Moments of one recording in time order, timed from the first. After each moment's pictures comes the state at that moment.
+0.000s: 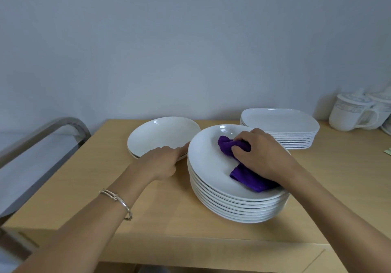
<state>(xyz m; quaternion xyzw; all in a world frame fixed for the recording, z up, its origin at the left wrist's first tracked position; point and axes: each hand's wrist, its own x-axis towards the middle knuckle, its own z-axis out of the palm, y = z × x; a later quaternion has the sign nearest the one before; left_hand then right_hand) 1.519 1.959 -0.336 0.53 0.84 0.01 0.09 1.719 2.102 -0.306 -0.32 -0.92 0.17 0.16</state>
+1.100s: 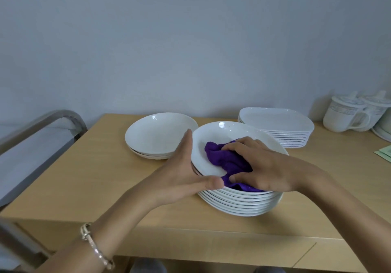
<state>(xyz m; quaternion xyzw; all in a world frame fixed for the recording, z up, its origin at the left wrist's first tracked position) 1.594 1.925 -0.323 0.52 0.73 0.37 0.24 1.745 2.081 -0.289 -0.16 -0.97 0.18 -0.02</state>
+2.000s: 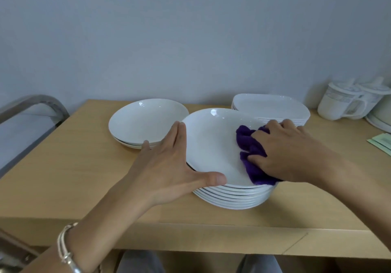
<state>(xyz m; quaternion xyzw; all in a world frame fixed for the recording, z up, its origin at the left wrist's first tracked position) 1.613 1.933 -0.307 0.49 0.86 0.11 0.11 1.764 2.092 -0.283 -0.30 -0.95 -0.10 -0.04</state>
